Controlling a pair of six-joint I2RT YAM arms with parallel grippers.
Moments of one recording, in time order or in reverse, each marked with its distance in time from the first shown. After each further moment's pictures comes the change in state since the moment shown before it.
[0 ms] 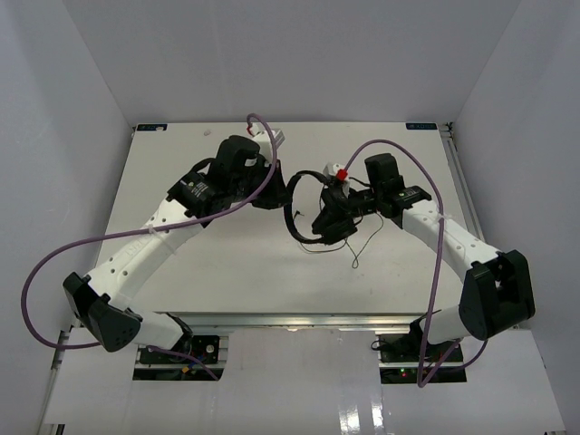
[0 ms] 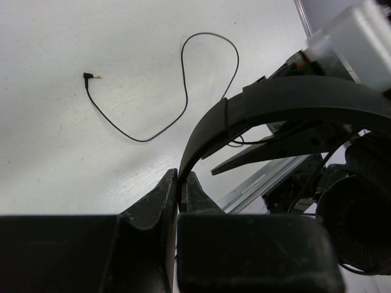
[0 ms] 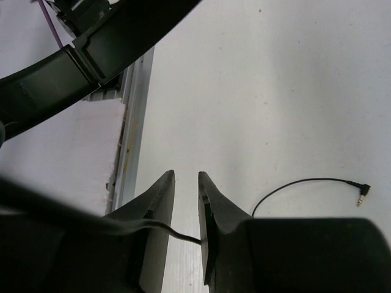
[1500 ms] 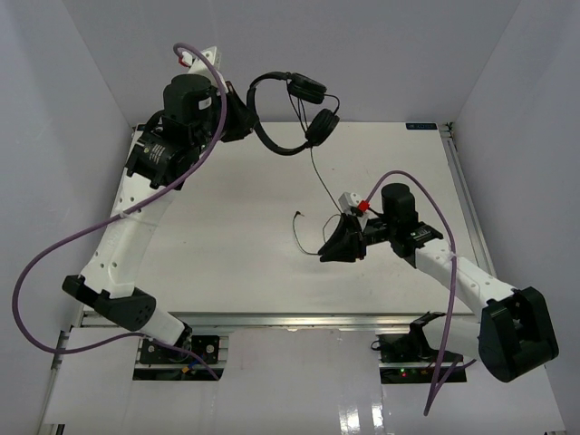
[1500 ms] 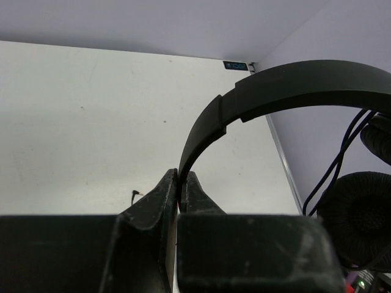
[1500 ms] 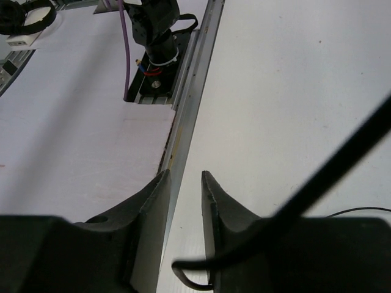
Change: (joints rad) left arm 0.182 0.126 0.503 -0.053 -0.200 -0.058; right arm -0.005 -0.240 -0.374 0.405 -0.182 0.199
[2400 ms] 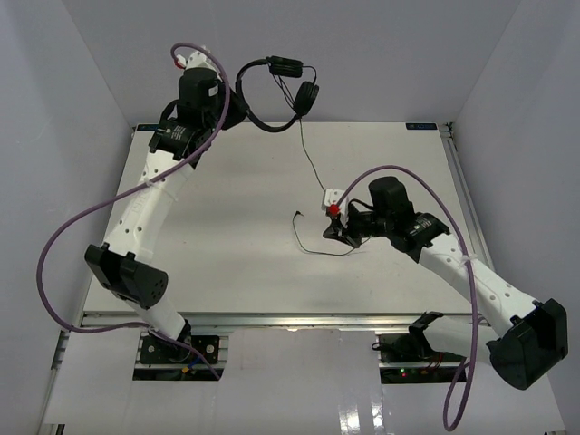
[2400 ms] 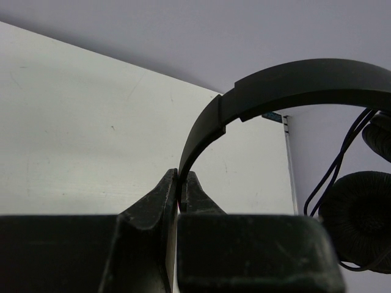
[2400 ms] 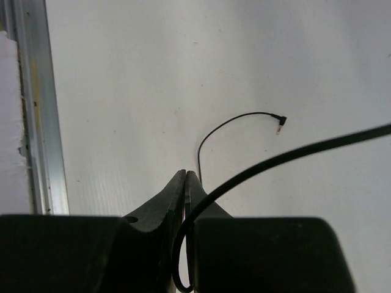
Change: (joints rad) left arm 0.136 0.165 -0.059 0.178 -0.062 -0.129; right arm 0.163 -0.062 0.241 -0.477 0.729 -0.327
